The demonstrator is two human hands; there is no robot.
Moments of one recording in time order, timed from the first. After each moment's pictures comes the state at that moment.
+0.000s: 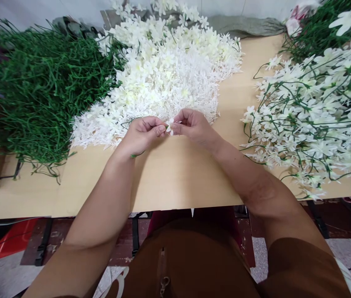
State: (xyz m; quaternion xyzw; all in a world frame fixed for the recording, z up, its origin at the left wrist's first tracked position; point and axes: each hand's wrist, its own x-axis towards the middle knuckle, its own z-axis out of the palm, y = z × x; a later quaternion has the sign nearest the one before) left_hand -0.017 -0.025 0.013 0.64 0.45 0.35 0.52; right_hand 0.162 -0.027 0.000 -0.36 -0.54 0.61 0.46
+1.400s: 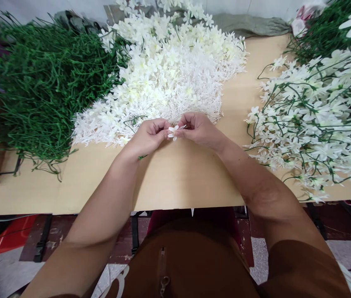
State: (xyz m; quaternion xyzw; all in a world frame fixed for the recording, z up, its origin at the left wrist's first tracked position) left_hand -0.011 -0.029 0.011 0.66 0.47 0.30 0.51; right_hand 0.168 -0.027 0.001 -0.38 -0.57 0.61 0.39
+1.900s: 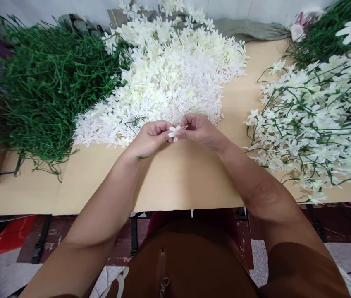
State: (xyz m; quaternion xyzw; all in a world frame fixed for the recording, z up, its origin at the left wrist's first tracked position) left_hand -0.010 -0.028 0.008 0.64 0.40 0.33 0.56; right_hand 0.169 -0.025 0.001 -0.35 -0.55 0.65 0.39
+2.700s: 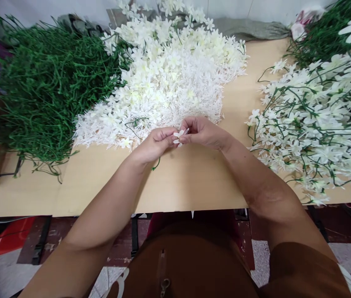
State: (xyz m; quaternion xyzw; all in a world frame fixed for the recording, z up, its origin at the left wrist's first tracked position) left_hand -0.002 -0.038 0.002 0.64 0.32 0.34 0.62; right_hand 0.179 -0.020 0.003 -0.27 -0.56 0.71 0.32
